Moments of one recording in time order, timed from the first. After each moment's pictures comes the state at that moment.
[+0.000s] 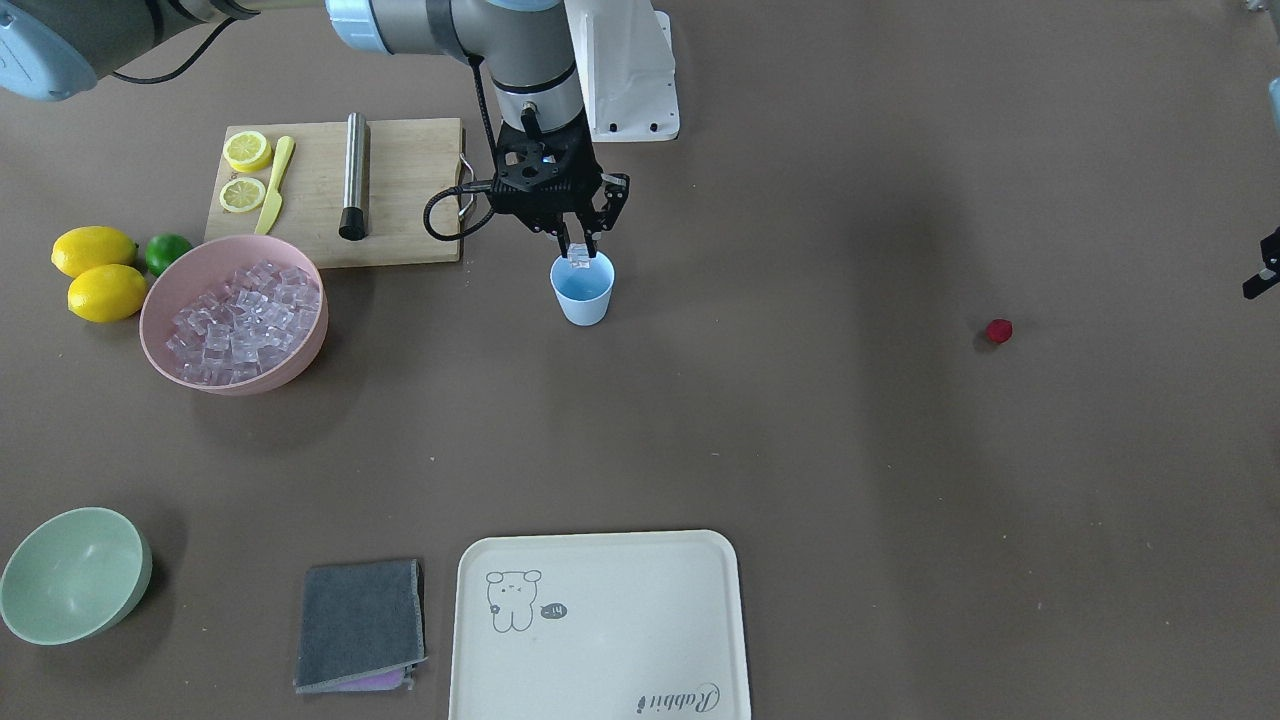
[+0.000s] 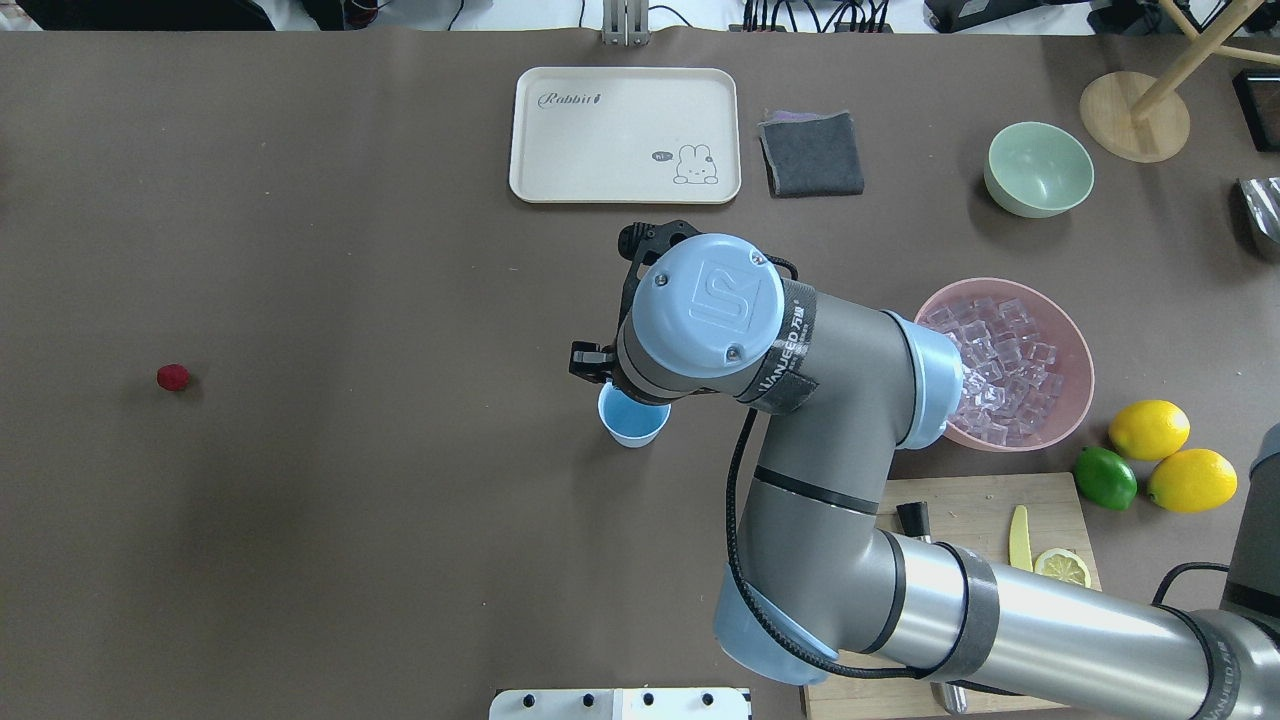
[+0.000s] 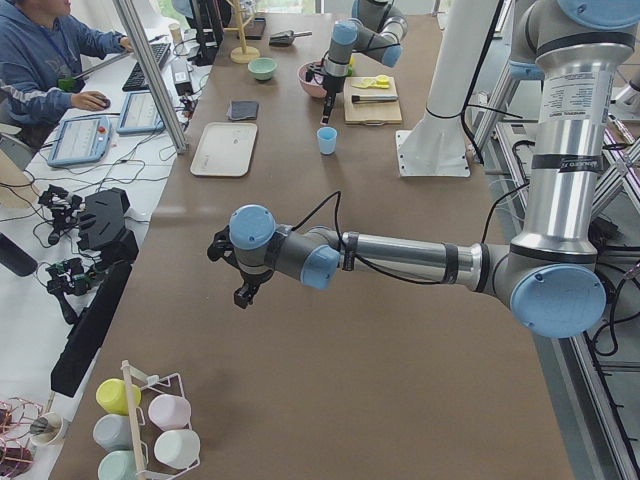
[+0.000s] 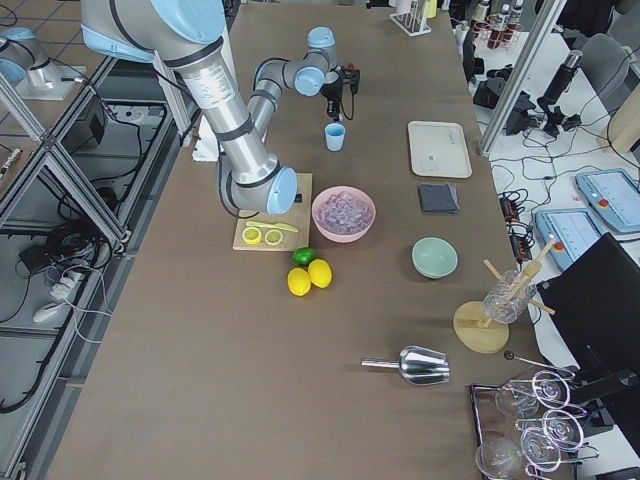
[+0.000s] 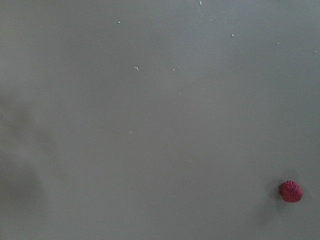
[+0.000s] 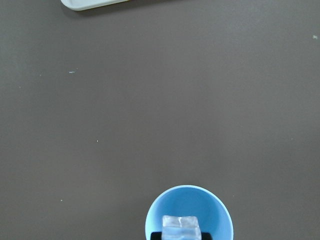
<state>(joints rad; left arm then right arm) -1.46 -1.61 -1.61 -1.87 -2.46 0.12 0.44 -0.83 1.80 -1.62 1.72 1.40</state>
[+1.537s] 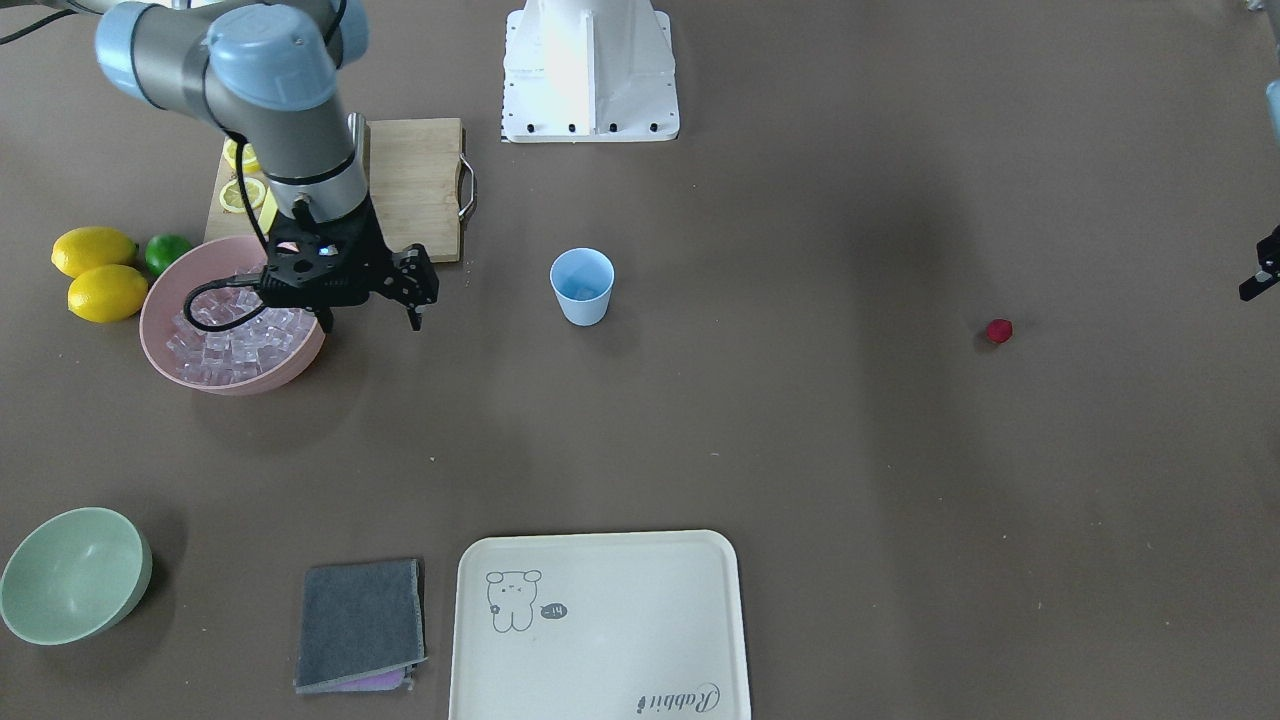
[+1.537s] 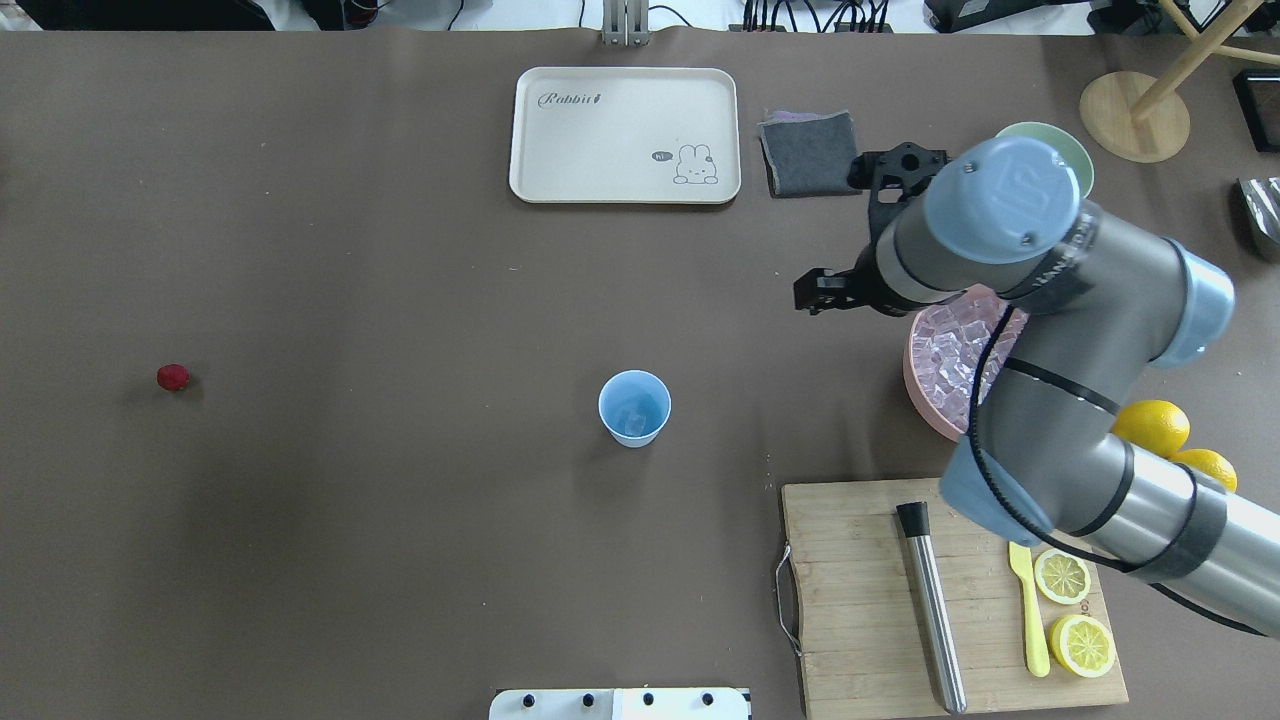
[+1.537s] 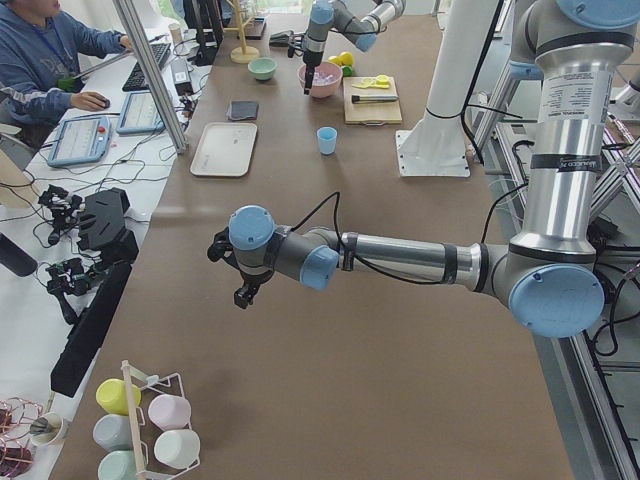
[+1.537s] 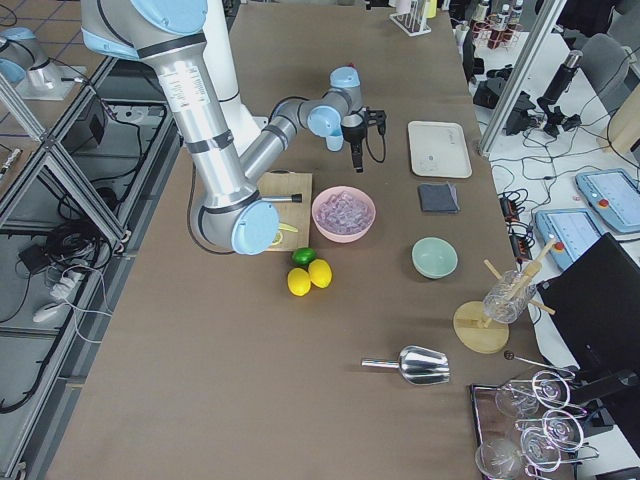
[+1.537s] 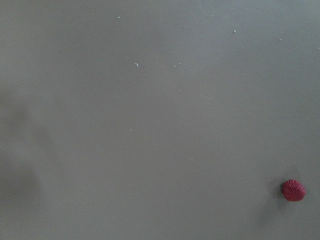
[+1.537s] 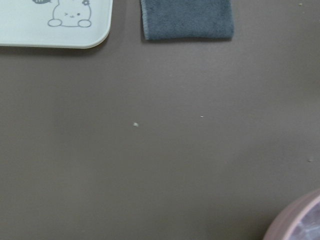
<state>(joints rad) -1.45 -1.61 -1.60 -1.87 -2.46 0.12 0.70 -1.20 1.88 -1.48 1.85 1.04</state>
